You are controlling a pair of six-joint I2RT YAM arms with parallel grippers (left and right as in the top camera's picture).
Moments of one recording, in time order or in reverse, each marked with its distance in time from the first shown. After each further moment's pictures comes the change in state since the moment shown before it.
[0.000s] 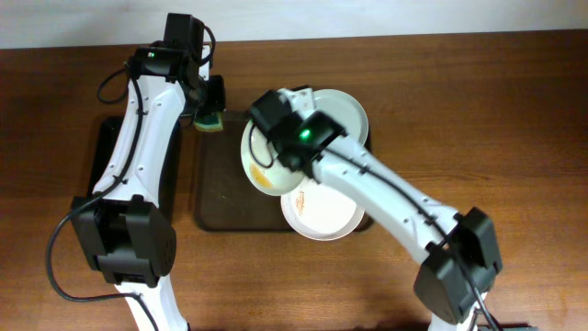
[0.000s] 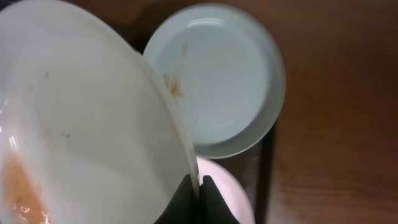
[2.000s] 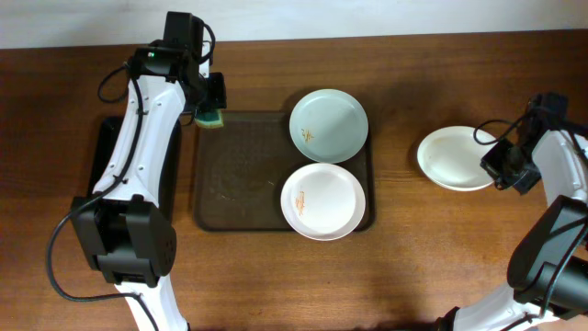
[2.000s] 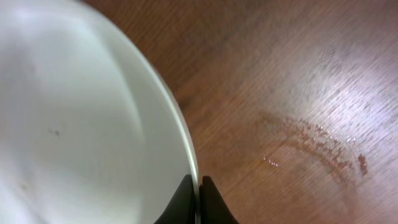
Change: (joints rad) left arm 0.000 0.000 0.000 0.029 0.000 0.000; right arm -1.186 -0.102 -0.434 0.121 -0.502 -0.029
